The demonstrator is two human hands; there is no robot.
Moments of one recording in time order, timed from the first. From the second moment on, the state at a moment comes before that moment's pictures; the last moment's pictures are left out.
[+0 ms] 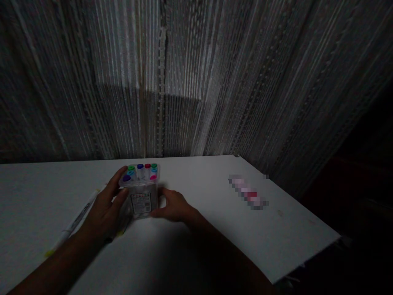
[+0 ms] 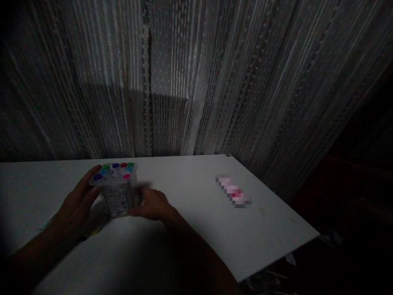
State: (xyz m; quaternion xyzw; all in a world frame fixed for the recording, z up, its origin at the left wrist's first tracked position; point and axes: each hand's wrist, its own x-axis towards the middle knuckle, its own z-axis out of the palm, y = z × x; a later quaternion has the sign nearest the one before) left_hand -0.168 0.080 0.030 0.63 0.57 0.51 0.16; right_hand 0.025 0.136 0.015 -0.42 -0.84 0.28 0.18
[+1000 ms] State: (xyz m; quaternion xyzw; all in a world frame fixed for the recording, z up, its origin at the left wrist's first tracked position) left_hand -0.166 0.089 0.021 0.60 0.60 0.47 0.26; right_hand 0.026 0.136 0.013 -0.40 -0.85 0.29 0.20
